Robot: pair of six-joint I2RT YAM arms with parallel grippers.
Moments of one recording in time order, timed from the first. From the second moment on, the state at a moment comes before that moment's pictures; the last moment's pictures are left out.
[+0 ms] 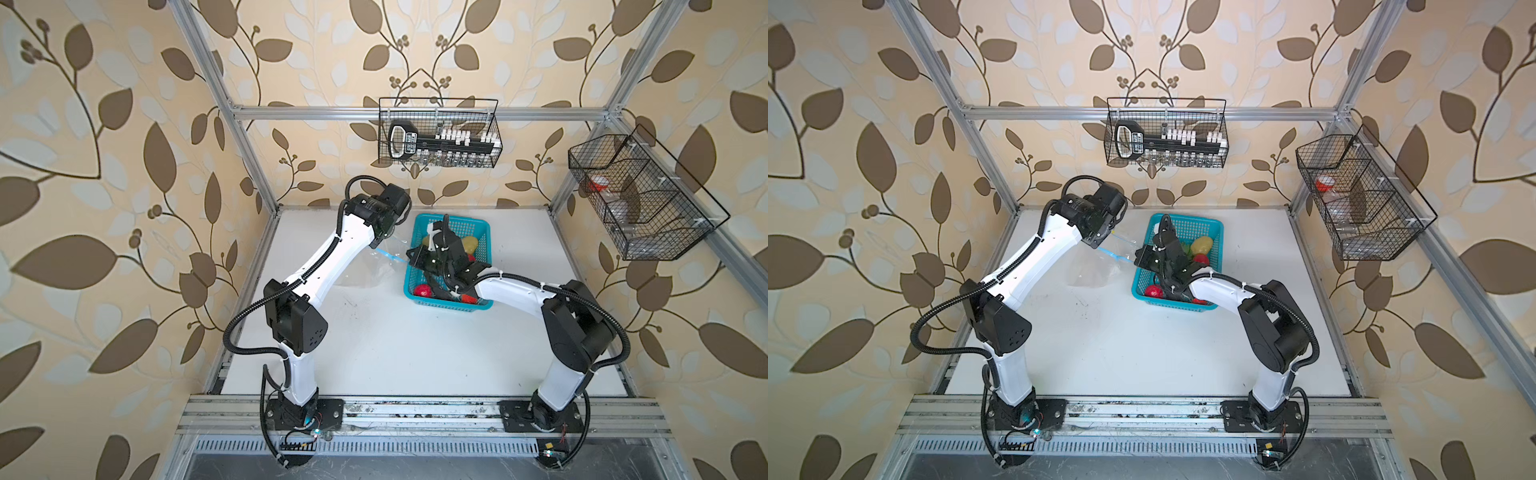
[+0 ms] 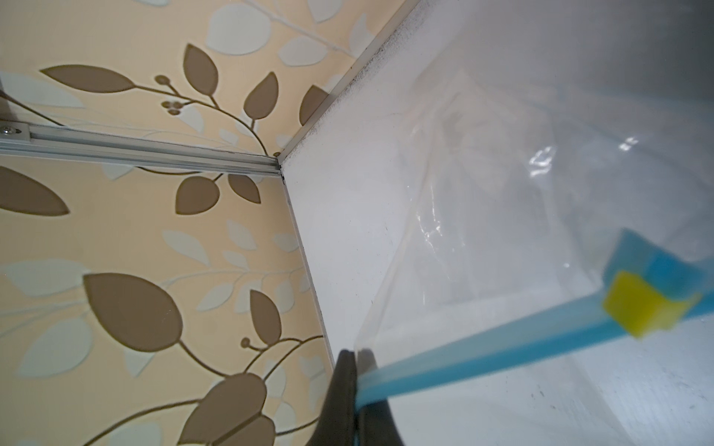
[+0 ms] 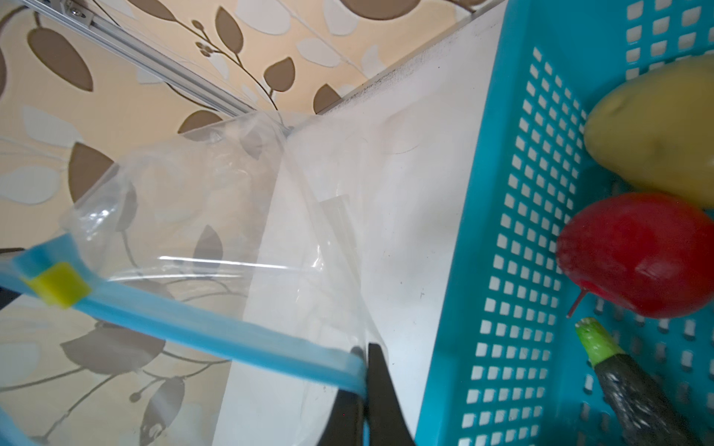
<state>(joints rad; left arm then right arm) -0.54 1.88 2.04 -1.30 -0.71 0.13 0.61 1.78 1.16 0.16 -0.07 0.84</state>
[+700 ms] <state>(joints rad) -0.51 1.92 2.12 -1.40 -0.81 -0.01 0.66 1.79 1.26 0.08 -0.21 0.84</state>
